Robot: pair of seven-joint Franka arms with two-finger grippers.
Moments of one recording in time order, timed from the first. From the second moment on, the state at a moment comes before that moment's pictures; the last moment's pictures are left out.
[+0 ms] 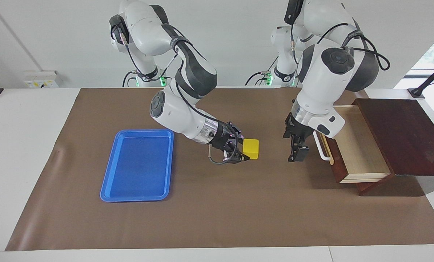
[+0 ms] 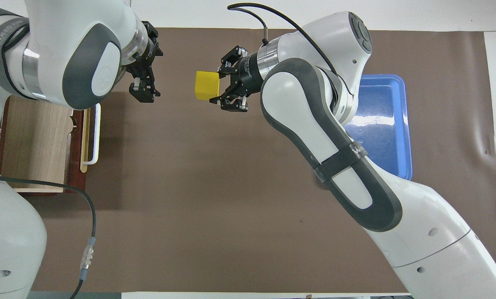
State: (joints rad) left arm -0.37 0.53 -0.02 -1.08 -0.01 1.66 -1.82; right arm 0.39 0.64 0.07 -1.21 0.79 2.08 1.68
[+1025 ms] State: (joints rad) left arm -0.49 0.44 -0.01 -1.23 -0.01 1.65 -2.04; right arm 0.39 0.63 0.07 -1.23 0.76 1.98 1.58
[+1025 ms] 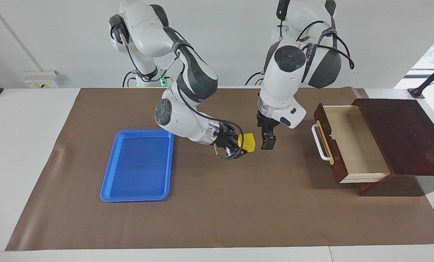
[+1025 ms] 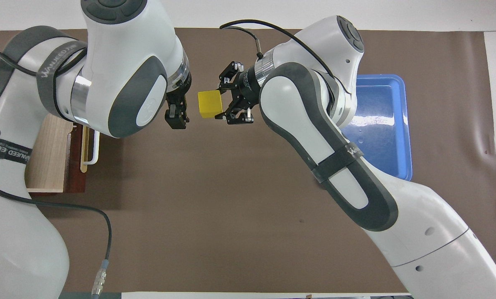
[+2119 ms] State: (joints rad) left arm -0.54 0.39 -0.01 -1.38 -0.01 1.81 -2.13; right arm 0.39 0.63 0.07 -1.23 0.75 1.98 1.58
